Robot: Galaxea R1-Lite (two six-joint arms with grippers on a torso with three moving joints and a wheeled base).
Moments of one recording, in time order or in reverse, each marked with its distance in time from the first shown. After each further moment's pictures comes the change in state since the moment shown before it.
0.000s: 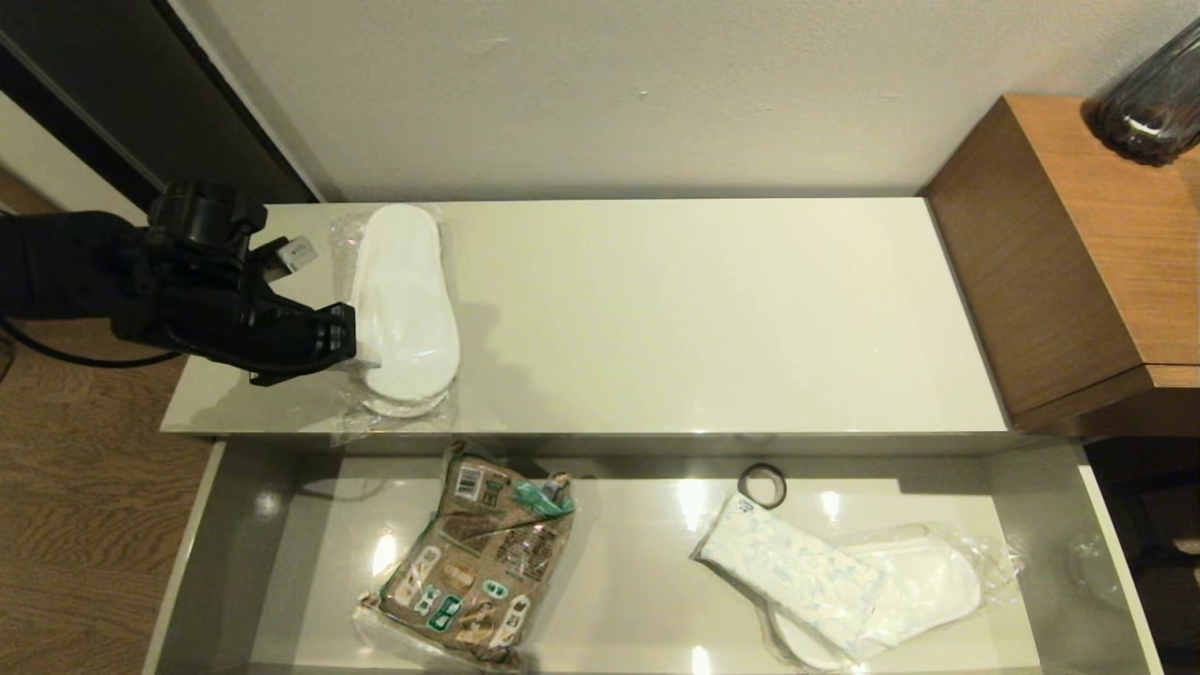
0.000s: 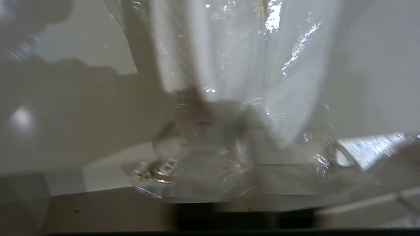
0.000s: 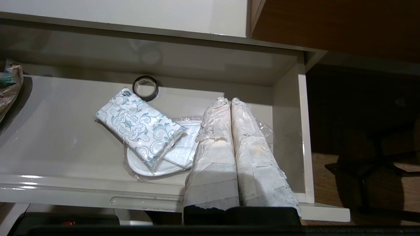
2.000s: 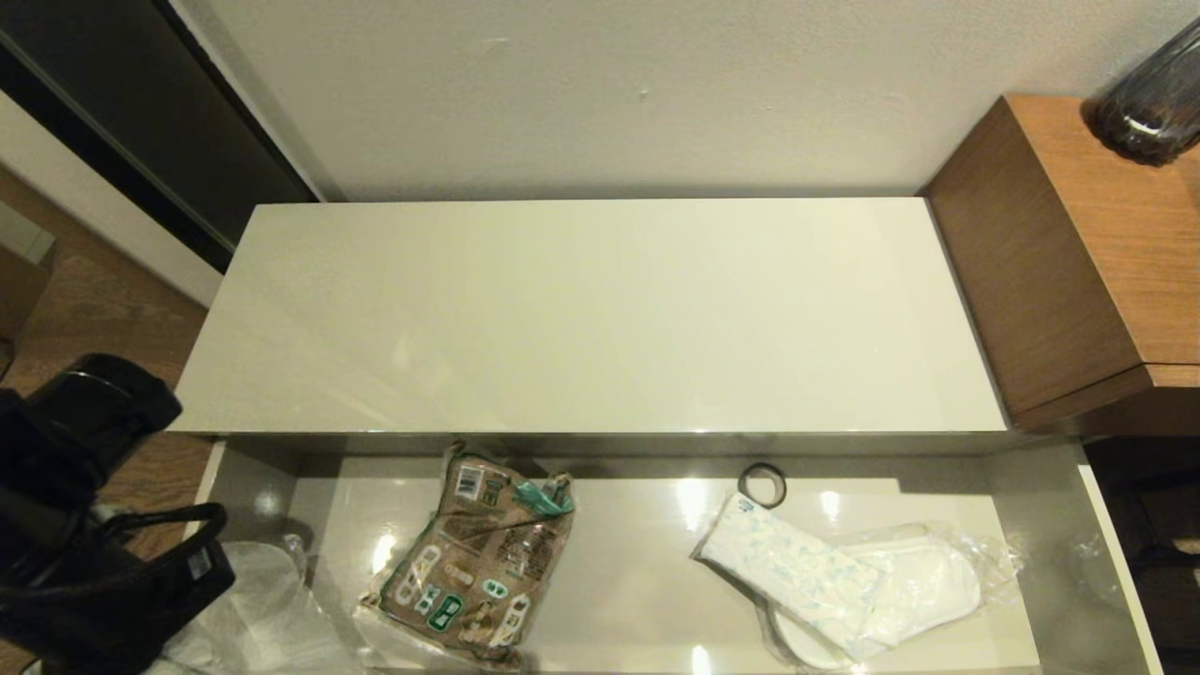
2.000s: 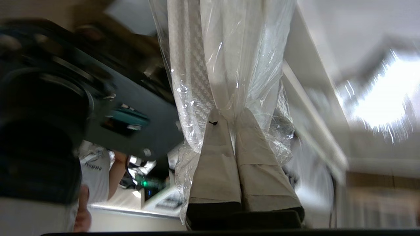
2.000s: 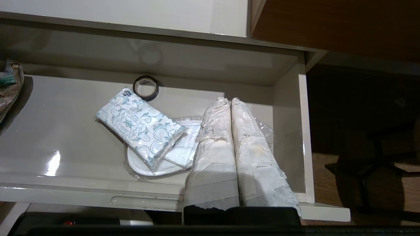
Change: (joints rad) left arm -0.033 -0.359 0.485 0.564 0.096 -0.743; right arm 0.000 0.000 0.000 0.000 0.000 0.000
